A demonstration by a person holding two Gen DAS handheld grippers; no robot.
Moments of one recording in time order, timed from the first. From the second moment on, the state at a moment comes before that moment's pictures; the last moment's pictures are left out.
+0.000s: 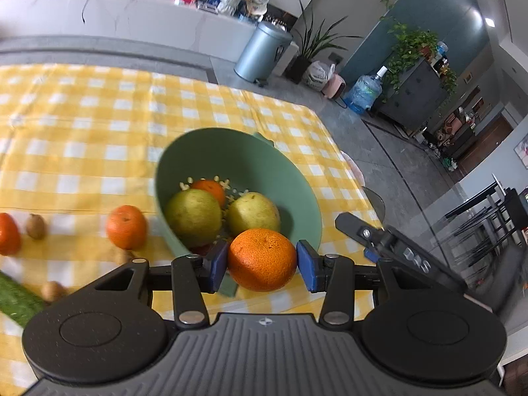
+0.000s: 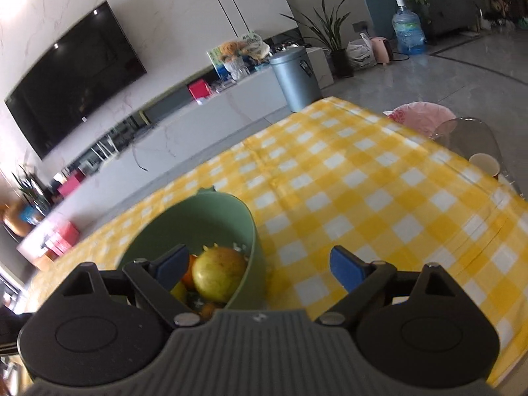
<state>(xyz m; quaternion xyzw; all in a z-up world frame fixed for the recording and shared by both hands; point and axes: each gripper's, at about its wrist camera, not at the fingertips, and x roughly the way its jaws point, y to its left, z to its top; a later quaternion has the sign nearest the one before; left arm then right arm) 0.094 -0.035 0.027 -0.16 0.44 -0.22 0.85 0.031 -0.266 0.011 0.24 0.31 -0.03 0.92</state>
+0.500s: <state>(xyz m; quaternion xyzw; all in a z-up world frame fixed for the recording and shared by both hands) 0.191 -0.084 -0.003 -0.14 0.47 -0.16 0.86 0.047 -0.264 -0.009 0.26 0.35 -0.05 0.90</state>
